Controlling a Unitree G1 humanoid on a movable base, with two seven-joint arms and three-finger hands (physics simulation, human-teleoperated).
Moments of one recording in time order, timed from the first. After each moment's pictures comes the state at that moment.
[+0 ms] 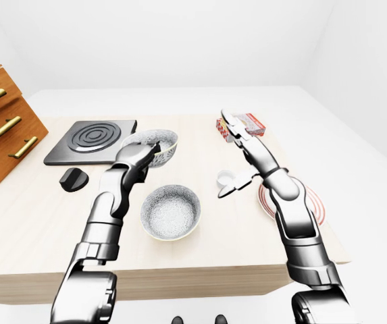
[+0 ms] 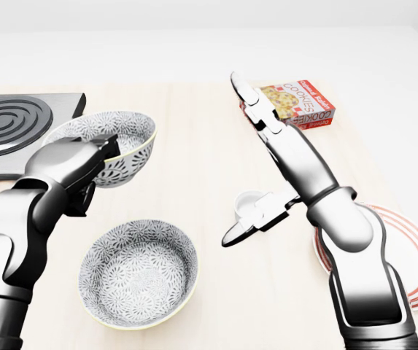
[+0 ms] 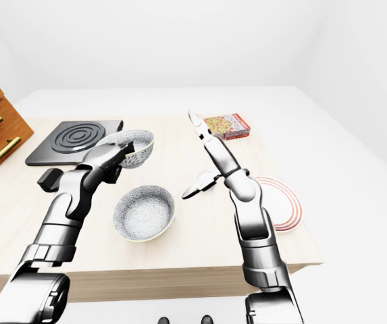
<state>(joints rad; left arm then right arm) -0.65 0.29 0.01 0.42 1.18 -0.03 -0.42 -0.45 -0.14 -0.01 -0.04 -0.26 0.09 0.39</state>
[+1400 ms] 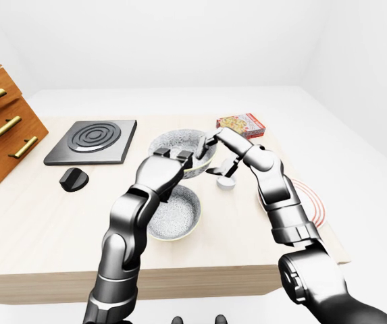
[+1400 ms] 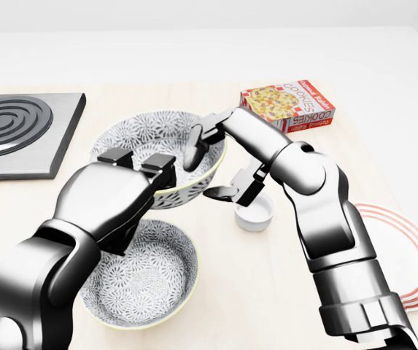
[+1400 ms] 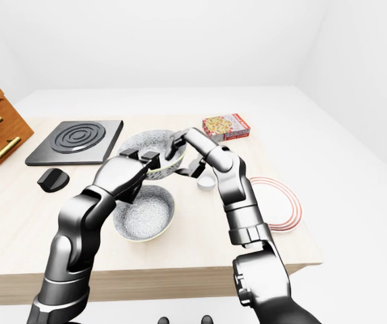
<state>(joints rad) -0.33 0.08 -0.07 -0.30 1.29 -0.08 -0.70 -0.78 -0.12 0.01 0.39 -0.52 0.09 0.56</state>
